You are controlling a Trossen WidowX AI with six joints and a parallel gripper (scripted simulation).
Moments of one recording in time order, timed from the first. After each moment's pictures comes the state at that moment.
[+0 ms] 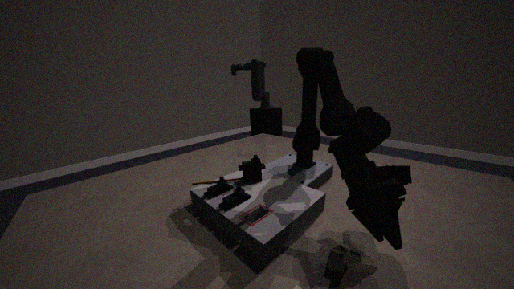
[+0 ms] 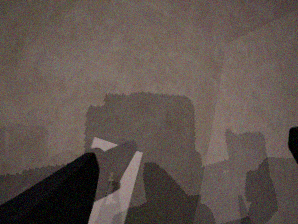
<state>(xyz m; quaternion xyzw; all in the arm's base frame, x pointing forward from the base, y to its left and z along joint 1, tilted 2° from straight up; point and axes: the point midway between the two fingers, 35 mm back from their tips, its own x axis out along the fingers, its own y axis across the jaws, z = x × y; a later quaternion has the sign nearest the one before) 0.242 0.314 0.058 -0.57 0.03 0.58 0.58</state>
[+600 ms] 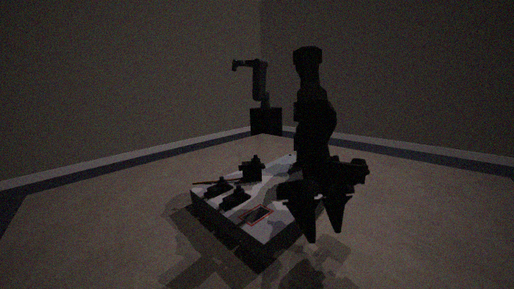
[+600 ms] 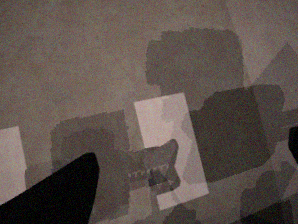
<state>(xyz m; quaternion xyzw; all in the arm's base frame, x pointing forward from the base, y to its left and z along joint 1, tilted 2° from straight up) 0.298 0.229 0.066 -0.46 0.26 0.48 0.70</state>
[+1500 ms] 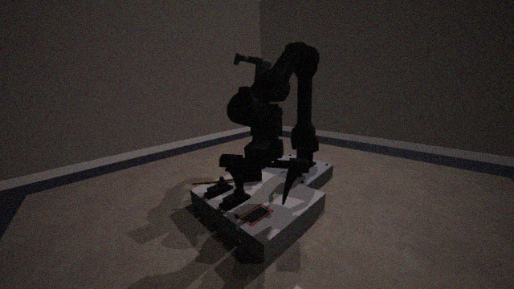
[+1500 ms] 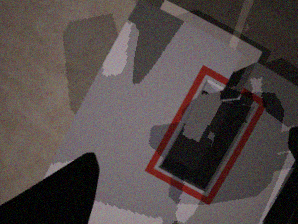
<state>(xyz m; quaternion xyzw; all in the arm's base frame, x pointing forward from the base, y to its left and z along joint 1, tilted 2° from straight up) 0.317 0.091 0.088 -0.20 0.52 0.24 0.80</state>
